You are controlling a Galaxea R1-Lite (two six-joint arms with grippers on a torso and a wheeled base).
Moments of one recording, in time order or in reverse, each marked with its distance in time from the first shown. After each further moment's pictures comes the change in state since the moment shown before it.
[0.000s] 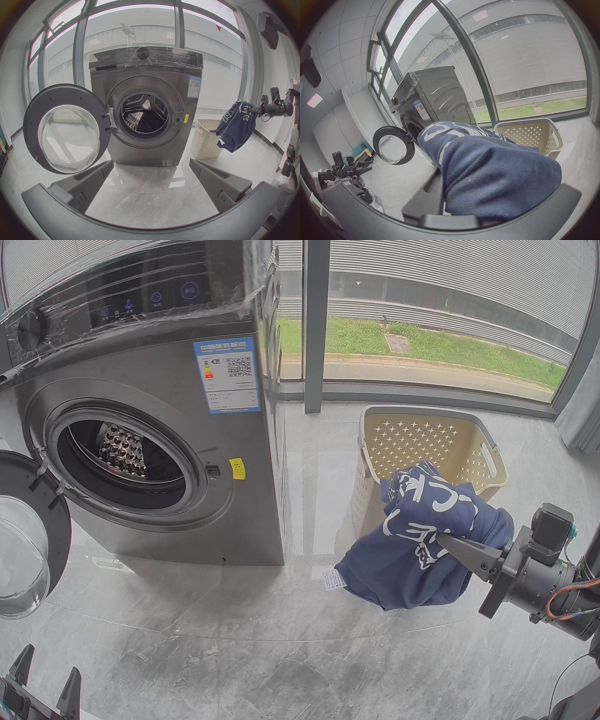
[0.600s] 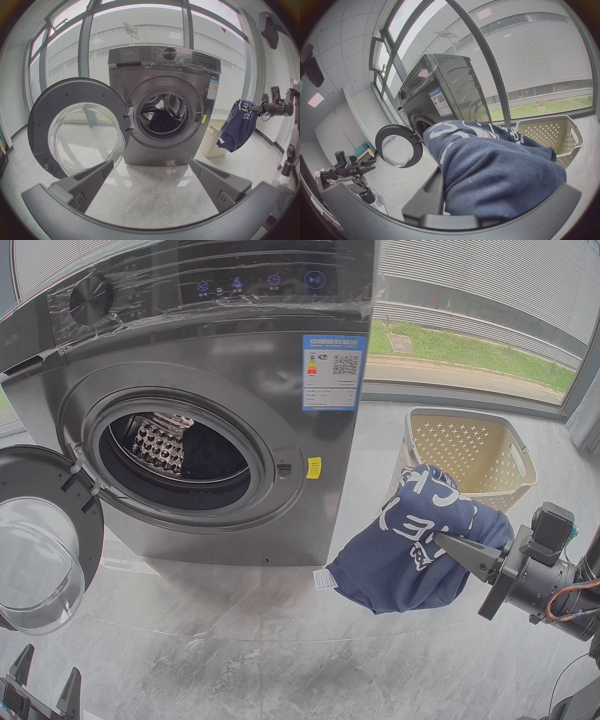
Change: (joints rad) left arm 0.000 0.000 0.000 0.001 0.000 0.000; right arm 0.017 0.000 -0.007 -0.007 0.009 0.001
